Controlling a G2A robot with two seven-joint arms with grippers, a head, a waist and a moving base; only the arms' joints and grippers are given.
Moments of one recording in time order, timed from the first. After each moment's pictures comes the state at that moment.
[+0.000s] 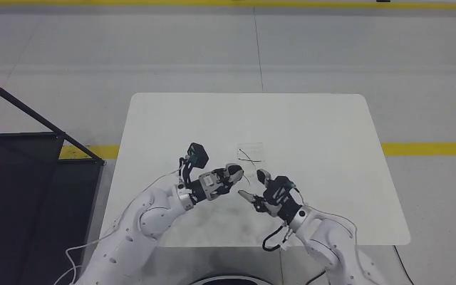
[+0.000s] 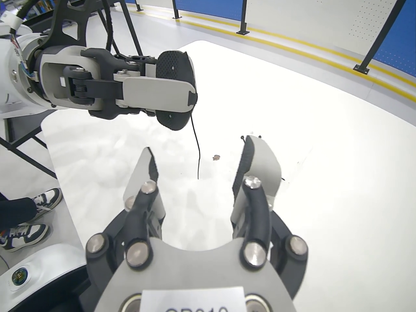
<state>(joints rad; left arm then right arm) 1.23 -1.14 -1.10 -1.65 0.65 -0.62 -0.22 -1.42 -1.13 1.17 -1.83 -1.18 -0.45 0.13</state>
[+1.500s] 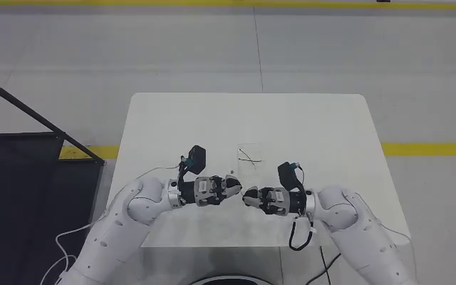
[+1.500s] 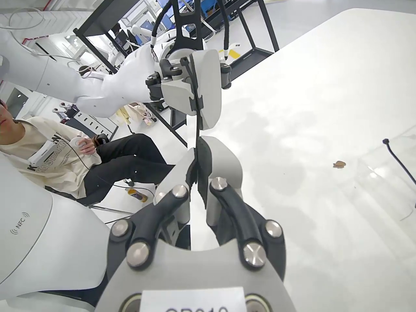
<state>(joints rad) 1.15 -1.10 -1.11 -1.56 0.48 -0.97 -0.42 -1.08 -1.07 1.03 -1.46 -0.26 -1.01 0.63</state>
